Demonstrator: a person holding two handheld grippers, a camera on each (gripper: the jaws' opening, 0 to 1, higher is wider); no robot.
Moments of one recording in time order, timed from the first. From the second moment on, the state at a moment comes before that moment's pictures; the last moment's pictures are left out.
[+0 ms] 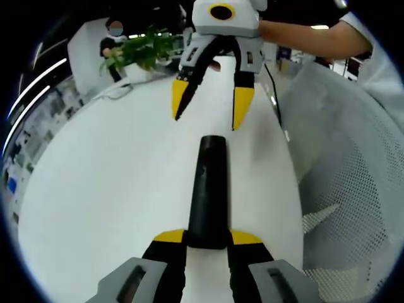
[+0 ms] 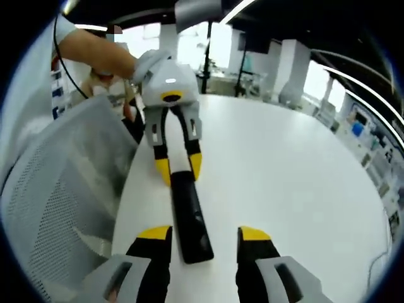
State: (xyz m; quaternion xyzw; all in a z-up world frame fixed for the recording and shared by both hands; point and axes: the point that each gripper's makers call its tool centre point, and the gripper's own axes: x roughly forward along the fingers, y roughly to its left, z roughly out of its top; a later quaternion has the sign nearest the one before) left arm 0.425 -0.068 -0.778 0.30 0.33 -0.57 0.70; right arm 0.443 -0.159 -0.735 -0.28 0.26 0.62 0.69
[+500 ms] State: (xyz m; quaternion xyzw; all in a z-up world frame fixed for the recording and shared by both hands) left arm 0.424 -0.068 -0.777 0.30 0.33 -0.57 0.69; right arm 0.435 -0.168 -0.757 -0.28 0.29 0.62 0.67
